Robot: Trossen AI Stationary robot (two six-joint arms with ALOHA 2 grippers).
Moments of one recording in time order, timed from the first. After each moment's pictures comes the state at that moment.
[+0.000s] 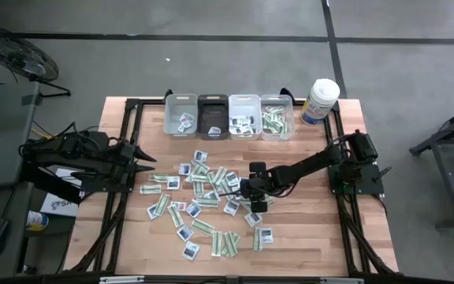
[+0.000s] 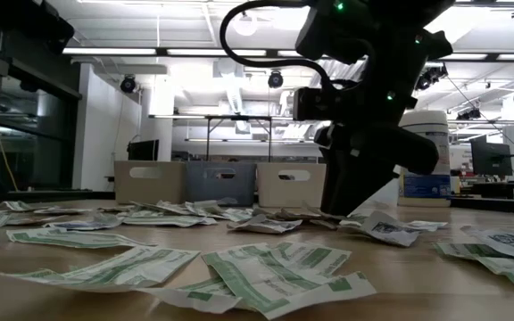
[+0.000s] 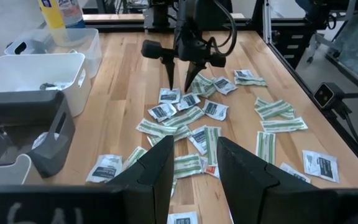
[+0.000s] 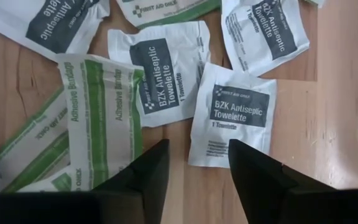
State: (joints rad) left arm -0.12 0.23 0.62 -0.76 -0.04 -0.03; right arm 0.20 1.86 1.05 -0.37 0.23 0.12
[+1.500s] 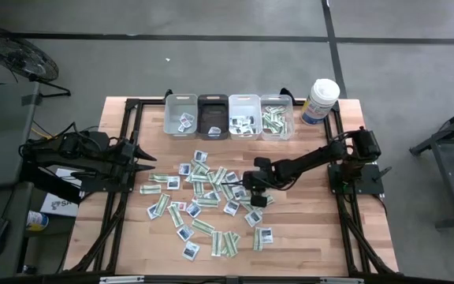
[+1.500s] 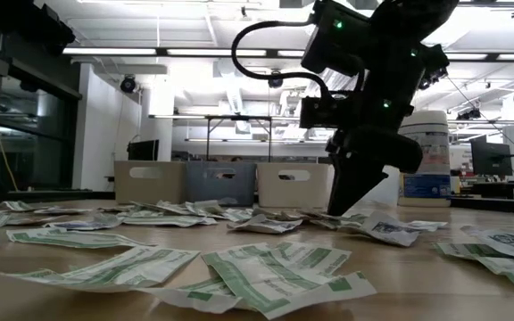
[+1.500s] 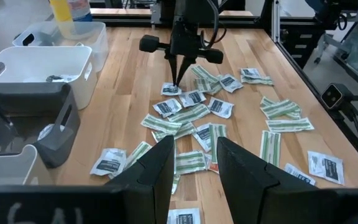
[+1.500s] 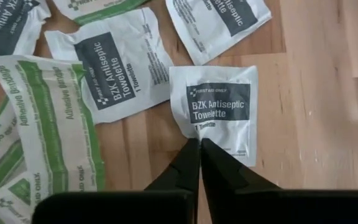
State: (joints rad) left arm -0.12 0.23 0.62 -0.77 -0.06 -0.06; right arm 0.12 1.86 0.96 -0.38 0.22 0.19
